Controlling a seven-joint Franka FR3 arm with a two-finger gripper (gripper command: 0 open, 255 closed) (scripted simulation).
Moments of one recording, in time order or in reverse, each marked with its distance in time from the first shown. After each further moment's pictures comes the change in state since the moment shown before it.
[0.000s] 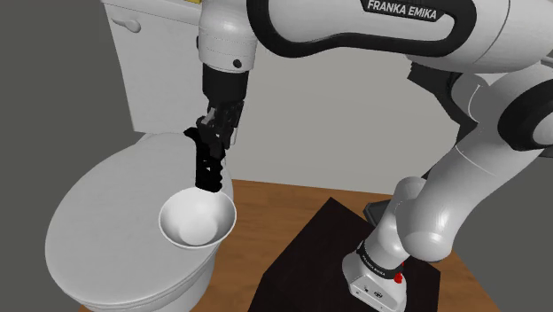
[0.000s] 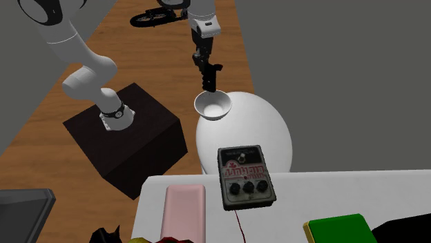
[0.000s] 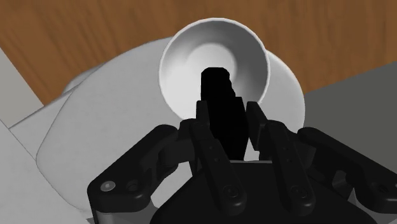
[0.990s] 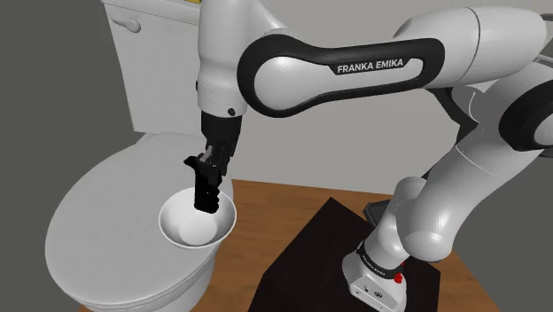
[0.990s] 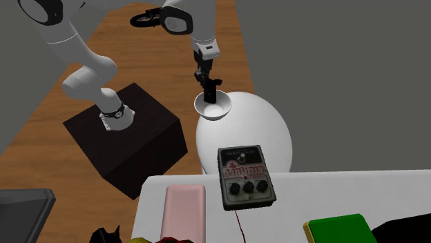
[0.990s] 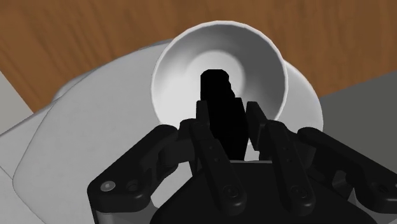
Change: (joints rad) arm 0.003 -0.001 0.005 -0.201 0.003 0.200 -0.003
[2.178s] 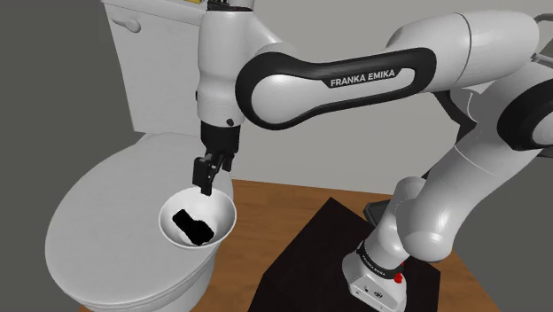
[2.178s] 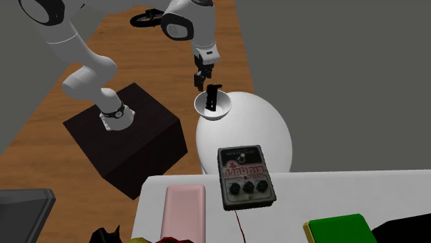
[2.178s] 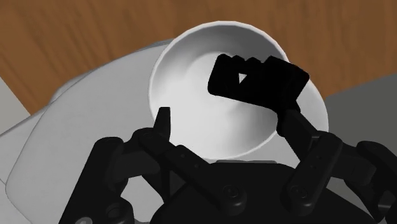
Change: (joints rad) arm 0.001 0.008 0.002 -0.042 -0.002 0.051 0.001
